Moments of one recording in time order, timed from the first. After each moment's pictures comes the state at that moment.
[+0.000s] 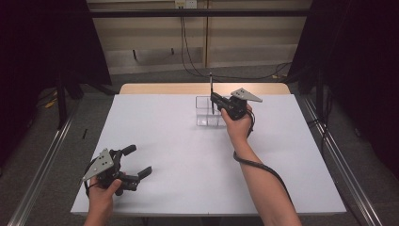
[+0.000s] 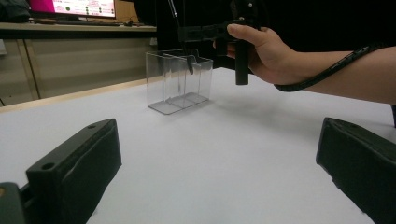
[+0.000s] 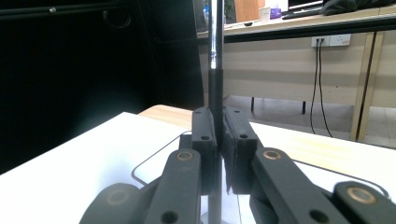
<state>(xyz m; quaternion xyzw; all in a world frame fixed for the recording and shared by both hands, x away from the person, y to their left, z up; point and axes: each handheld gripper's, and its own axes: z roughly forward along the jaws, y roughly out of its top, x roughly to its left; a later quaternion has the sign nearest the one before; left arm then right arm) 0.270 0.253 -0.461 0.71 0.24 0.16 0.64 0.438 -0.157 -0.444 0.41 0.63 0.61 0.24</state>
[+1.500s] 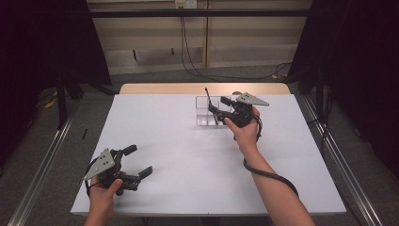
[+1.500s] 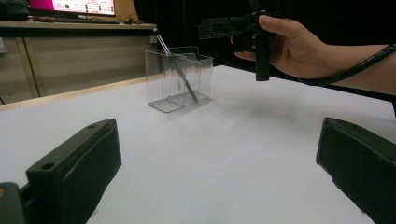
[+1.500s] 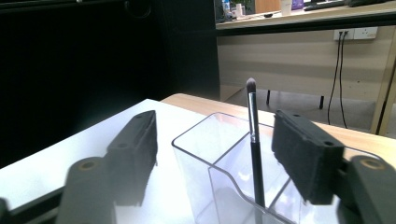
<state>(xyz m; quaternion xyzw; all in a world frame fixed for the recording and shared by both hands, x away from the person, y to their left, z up) 0.271 0.251 -0.462 0.71 0.24 0.16 0.64 0.408 -0.169 -0.433 0.39 0.65 0.61 0.21</state>
